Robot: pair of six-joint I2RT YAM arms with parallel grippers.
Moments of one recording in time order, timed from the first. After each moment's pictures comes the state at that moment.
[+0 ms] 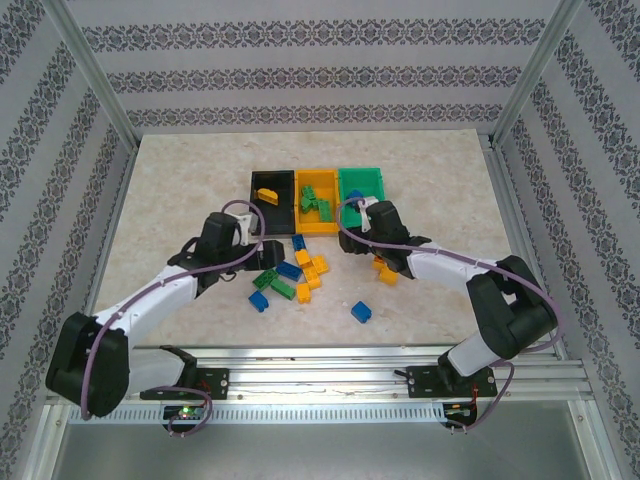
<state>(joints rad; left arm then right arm) -0.38 1.25 0.69 -0.23 0.31 -0.49 0.51 1.54 0.77 0.05 -0.03 0.26</state>
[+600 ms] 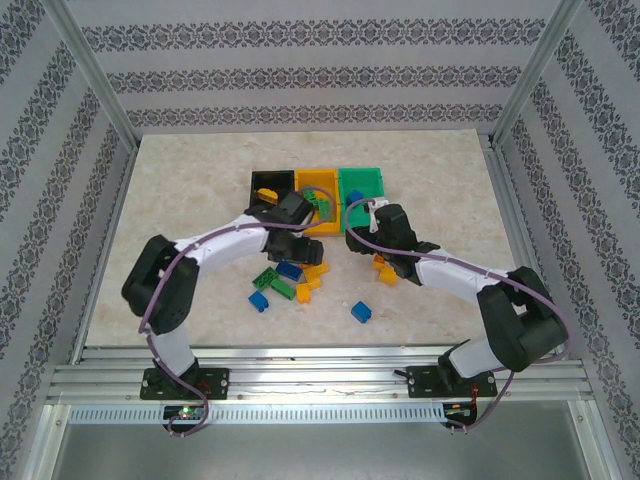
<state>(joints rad) -0.63 1.81 1.29 -0.70 0.08 -0.48 0.49 1.46 0.70 0.09 0.00 0.29</state>
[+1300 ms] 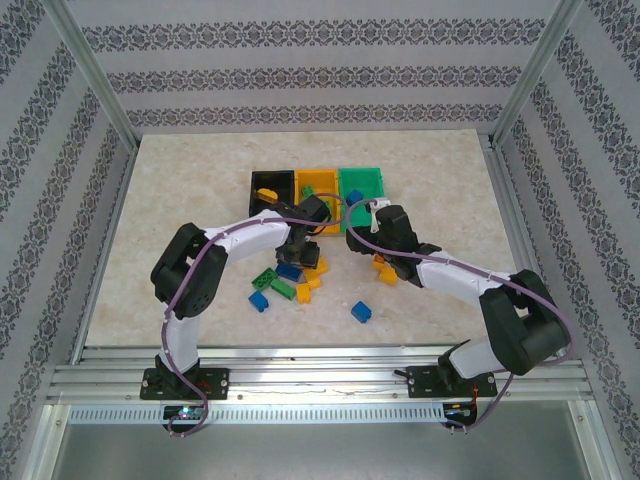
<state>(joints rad) -0.66 1.97 1.40 -0.83 -0.03 -0.52 0.49 1.44 0.69 0.10 0.01 0.31</state>
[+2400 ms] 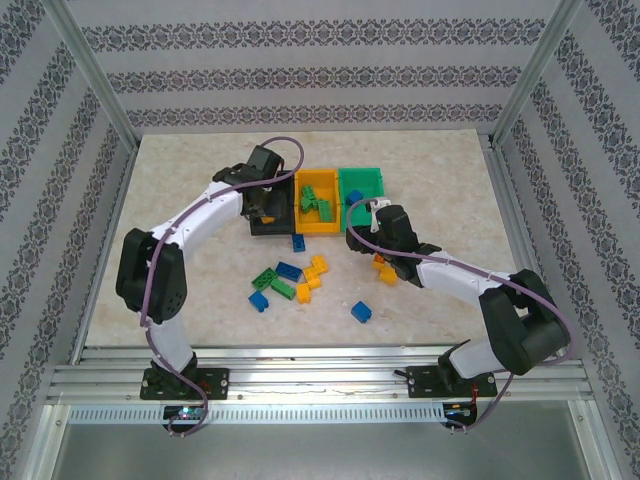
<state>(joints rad) -0.40 1.81 1.50 -0.78 -0.11 -0.34 0.48 1.44 0.69 0.12 0.01 0.32</state>
